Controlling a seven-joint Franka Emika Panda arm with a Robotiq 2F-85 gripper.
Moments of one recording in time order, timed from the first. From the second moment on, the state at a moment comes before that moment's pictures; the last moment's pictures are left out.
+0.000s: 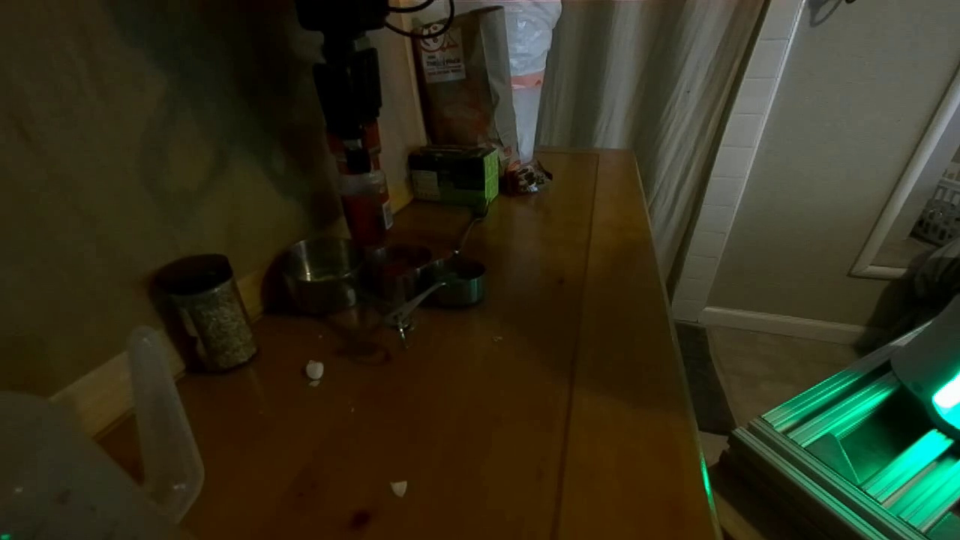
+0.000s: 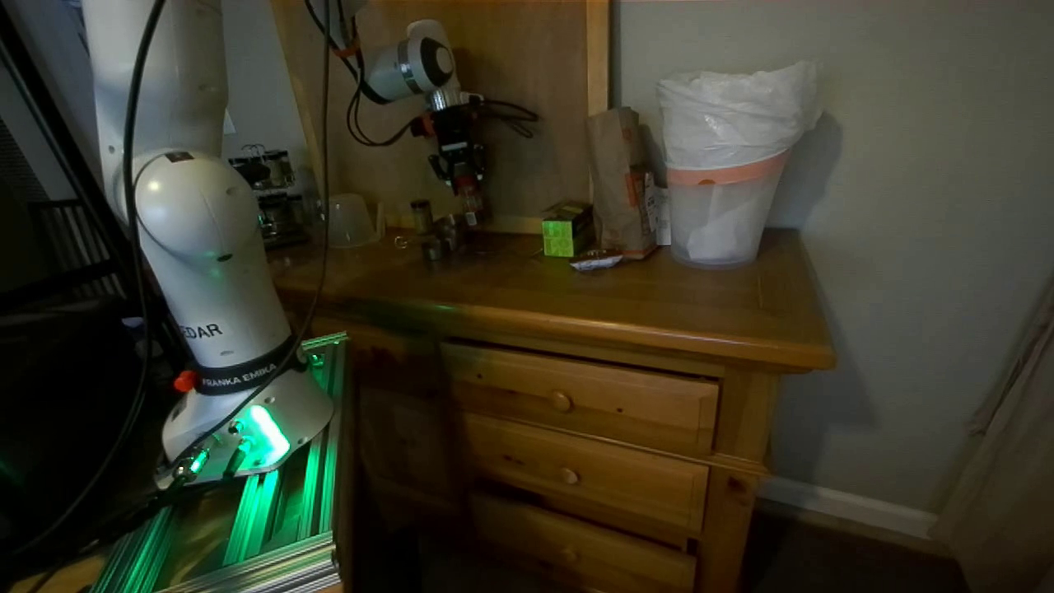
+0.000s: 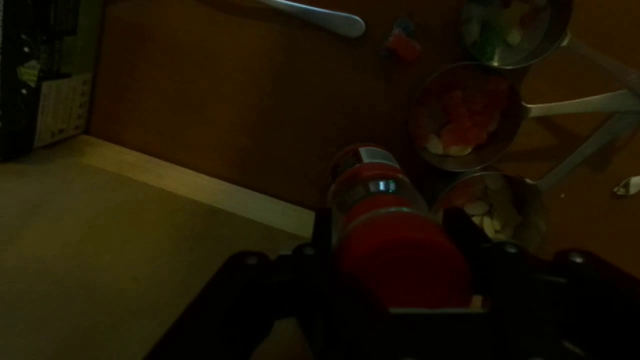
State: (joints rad) arm 0.51 0.27 0.39 -1.94 -0.28 2.24 -0.08
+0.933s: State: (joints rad) arm 0.50 0.28 0.38 -1.94 -0.27 2.22 0.05
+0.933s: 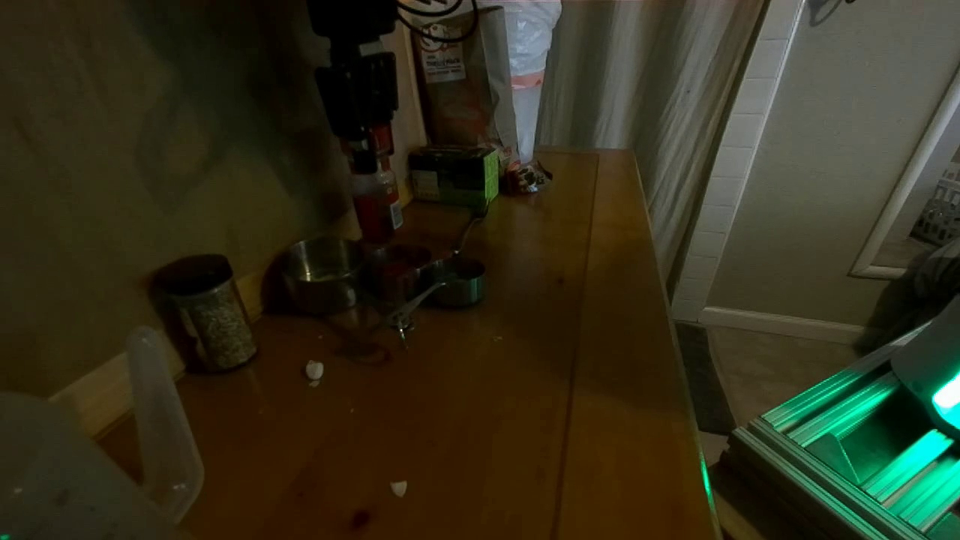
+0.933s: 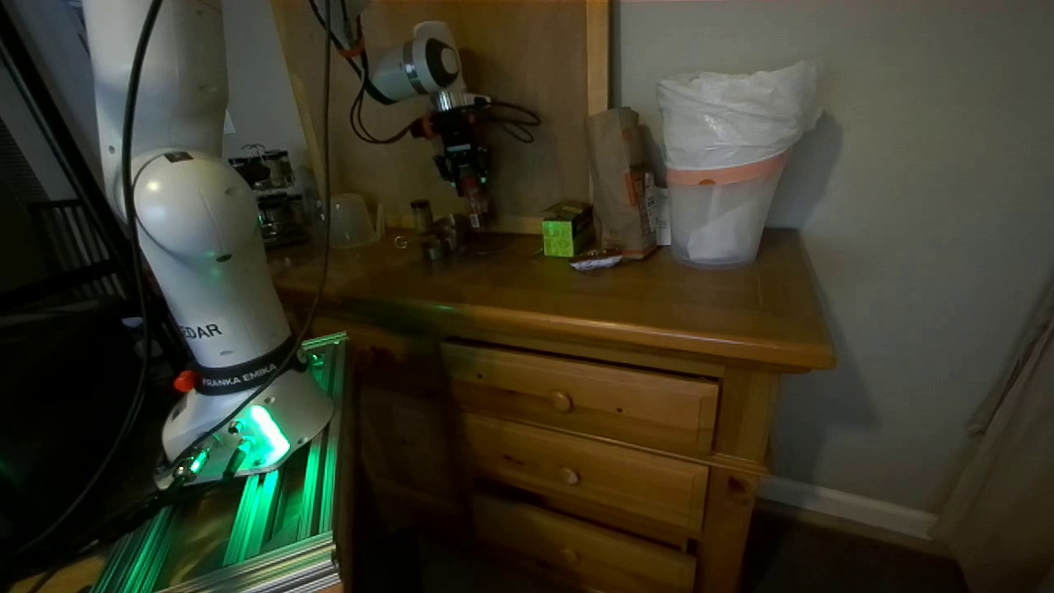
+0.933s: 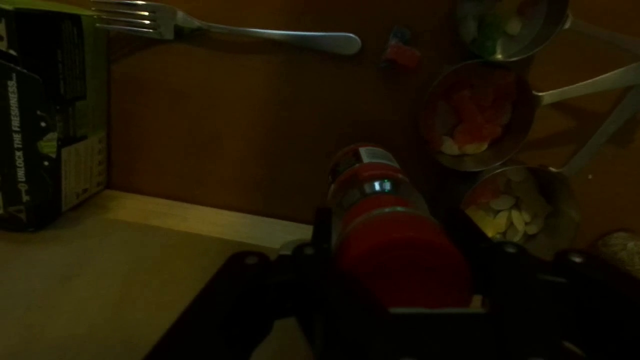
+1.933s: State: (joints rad) arm 0.50 0.33 0.38 -1.94 -0.27 2.29 0.09
